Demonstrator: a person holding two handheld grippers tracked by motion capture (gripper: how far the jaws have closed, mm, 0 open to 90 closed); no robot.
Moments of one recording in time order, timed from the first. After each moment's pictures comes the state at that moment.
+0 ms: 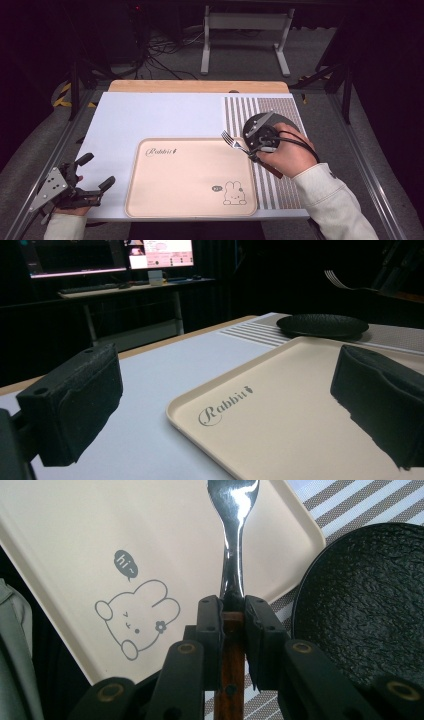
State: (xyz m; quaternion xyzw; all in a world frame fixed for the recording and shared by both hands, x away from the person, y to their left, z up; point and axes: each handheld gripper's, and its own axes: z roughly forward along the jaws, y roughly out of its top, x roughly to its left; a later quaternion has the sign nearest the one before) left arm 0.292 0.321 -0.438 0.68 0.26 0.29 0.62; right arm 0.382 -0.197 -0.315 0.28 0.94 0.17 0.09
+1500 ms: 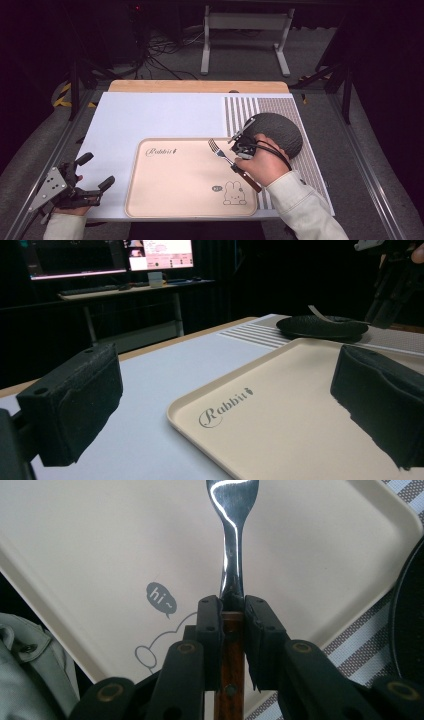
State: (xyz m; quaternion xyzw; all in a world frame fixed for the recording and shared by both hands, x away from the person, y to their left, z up) left arm 0.292 0.322 -0.437 0.68 0.26 0.30 0.62; right arm 0.381 -0.154 -0.356 0.37 0.91 0.17 0.03
